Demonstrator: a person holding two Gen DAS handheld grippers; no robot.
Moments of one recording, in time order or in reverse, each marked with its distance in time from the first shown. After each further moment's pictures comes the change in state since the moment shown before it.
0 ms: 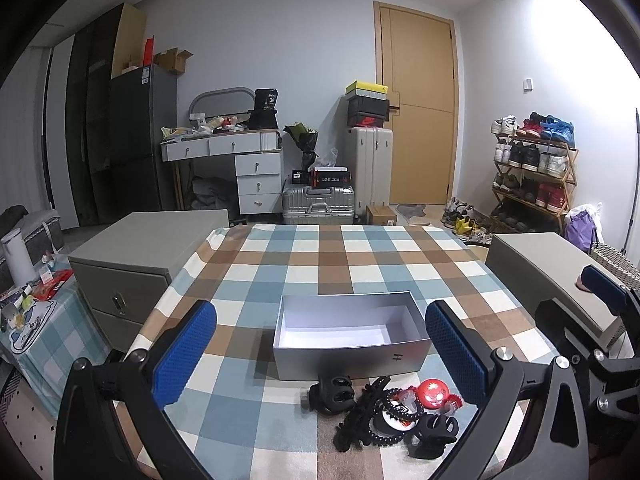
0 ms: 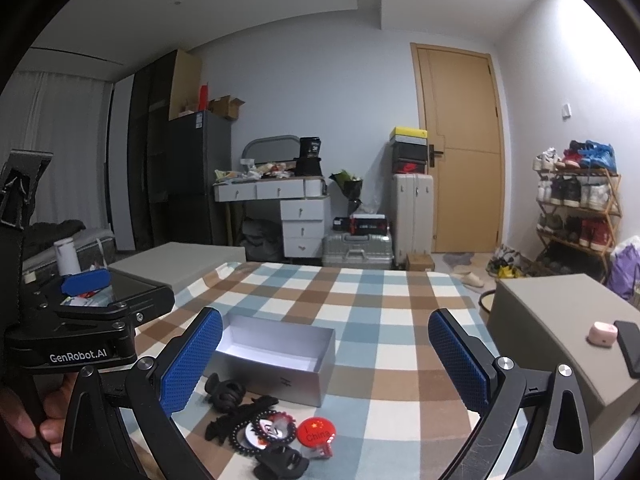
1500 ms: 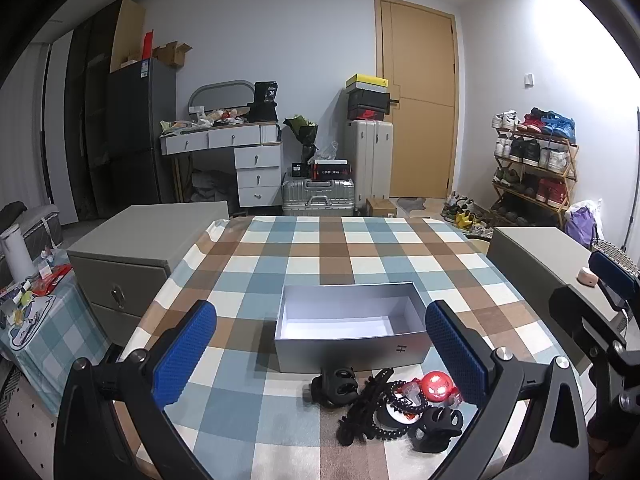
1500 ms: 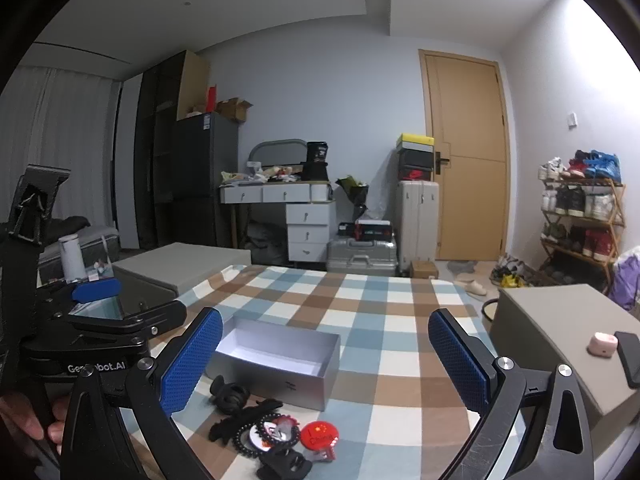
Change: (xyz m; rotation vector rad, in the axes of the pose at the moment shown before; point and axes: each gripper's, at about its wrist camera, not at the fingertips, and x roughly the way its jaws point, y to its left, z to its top) left arm 0.002 0.002 -0.008 0.000 0.023 0.001; right arm -0.003 0.005 0.003 -0.025 -0.015 0.024
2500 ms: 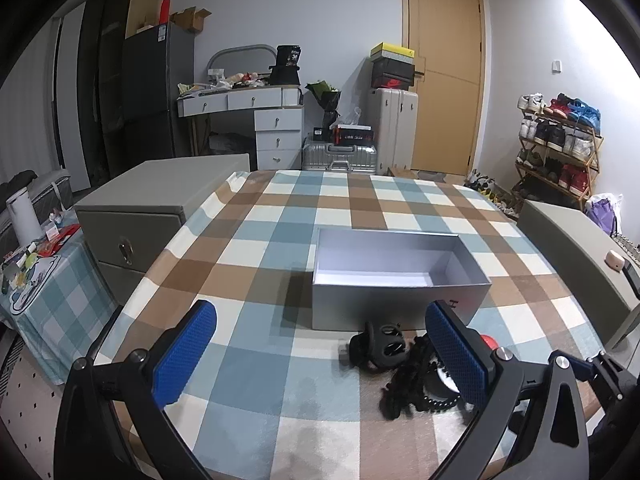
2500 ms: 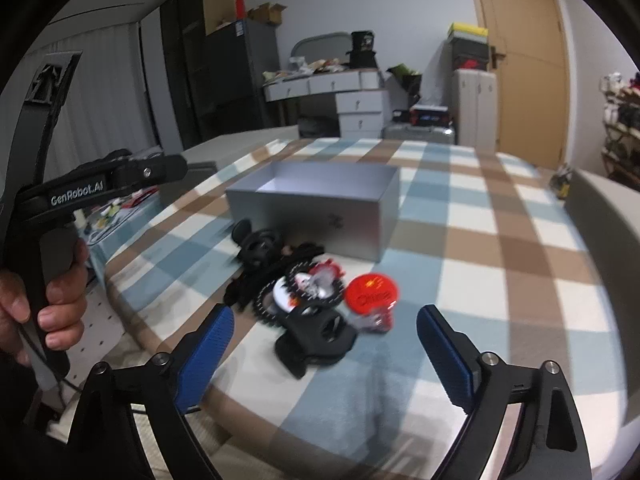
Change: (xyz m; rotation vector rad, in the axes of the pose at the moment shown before) left arm 0.023 0.029 -0.032 -0.053 0.120 0.049; right arm 0.044 -0.001 -0.104 0.027 0.400 0.235
